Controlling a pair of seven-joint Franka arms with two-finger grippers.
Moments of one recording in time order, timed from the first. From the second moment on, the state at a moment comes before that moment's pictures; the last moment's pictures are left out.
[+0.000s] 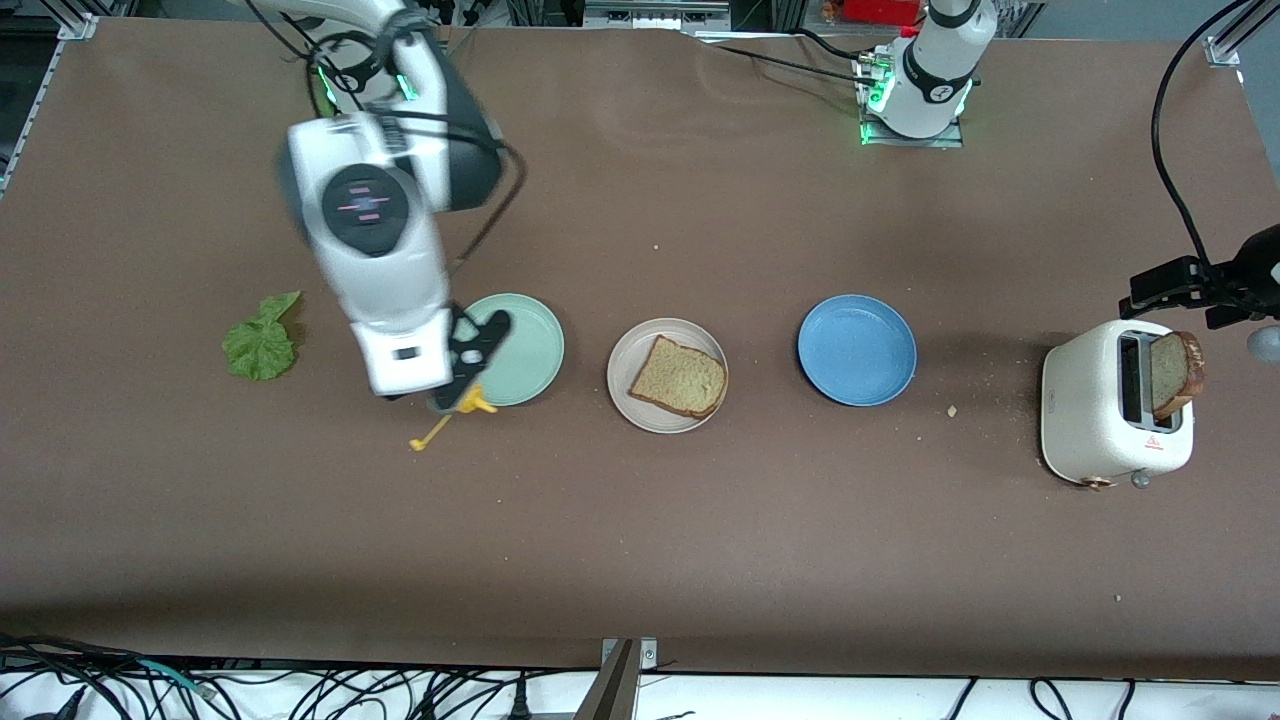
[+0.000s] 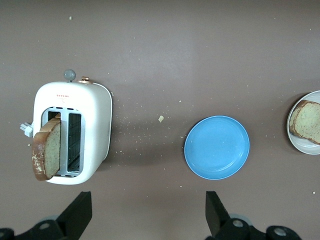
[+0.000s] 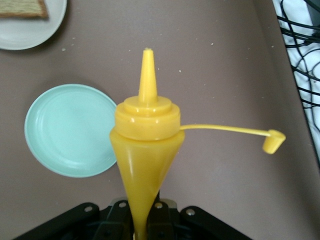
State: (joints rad) left arm -0.26 0.28 0.42 -1.29 -0.16 1.47 0.21; right arm 0.64 0.49 -0.31 -1.32 0.01 1.79 -0.71
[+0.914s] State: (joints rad) left arm -0.16 0.28 0.25 -1.29 -0.15 1.49 0.14; right arm 0.31 0.42 -0.44 -1.61 0.75 1.80 -1.54
